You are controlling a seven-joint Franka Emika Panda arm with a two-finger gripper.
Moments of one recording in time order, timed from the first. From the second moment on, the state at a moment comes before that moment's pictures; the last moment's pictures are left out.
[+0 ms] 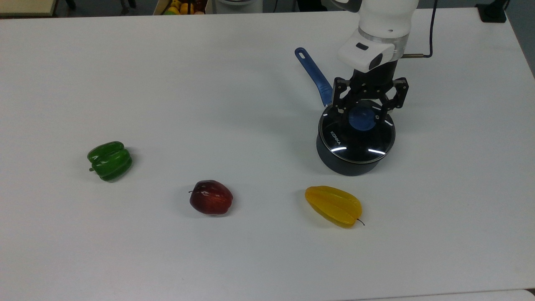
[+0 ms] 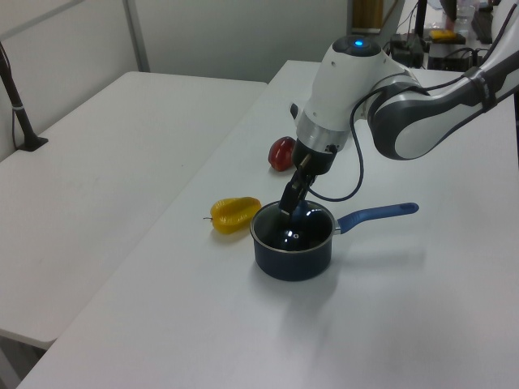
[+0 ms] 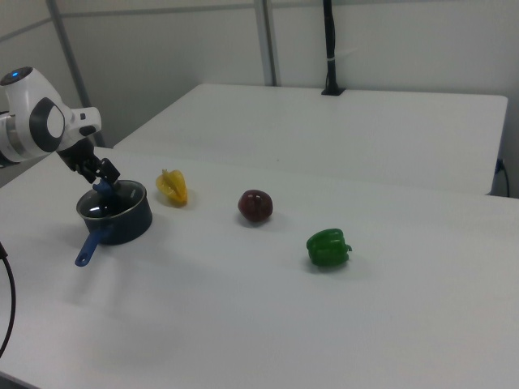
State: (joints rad) arm 0.58 0.41 -0.07 -1.64 -0.15 2.36 0.58
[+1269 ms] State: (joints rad) arm 0.15 0.07 -0.08 -1.61 -0.02 1.77 -0.03
